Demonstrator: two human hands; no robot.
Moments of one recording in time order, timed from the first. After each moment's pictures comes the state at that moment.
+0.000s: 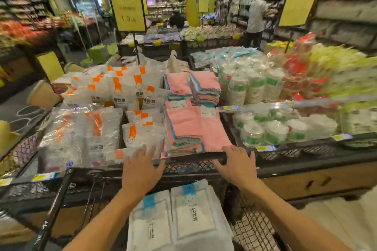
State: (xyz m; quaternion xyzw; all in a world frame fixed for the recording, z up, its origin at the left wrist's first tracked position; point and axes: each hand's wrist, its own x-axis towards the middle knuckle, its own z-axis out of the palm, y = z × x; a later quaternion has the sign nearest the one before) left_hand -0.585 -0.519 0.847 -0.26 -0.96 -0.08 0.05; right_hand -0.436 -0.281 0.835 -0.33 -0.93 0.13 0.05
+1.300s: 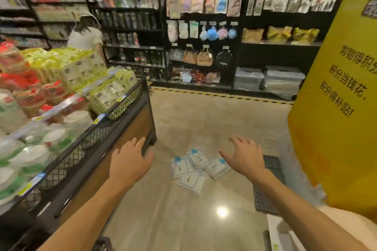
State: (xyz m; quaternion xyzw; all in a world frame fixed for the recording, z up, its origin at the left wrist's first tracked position) left_hand -0.117 -0.182 0.867 -0.76 -0.65 -0.07 -0.04; right_hand 0.210 -0.255 0.852 -0.81 -0.57 0.05 0.11
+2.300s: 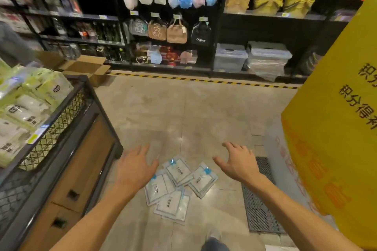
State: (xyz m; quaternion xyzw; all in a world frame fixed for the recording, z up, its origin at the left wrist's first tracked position) left_hand 0.094 0.236 0.760 -0.81 -0.58 0.01 -0.11; right_hand 0.383 0.118 0.774 -0.84 -0.52 0.13 0.05
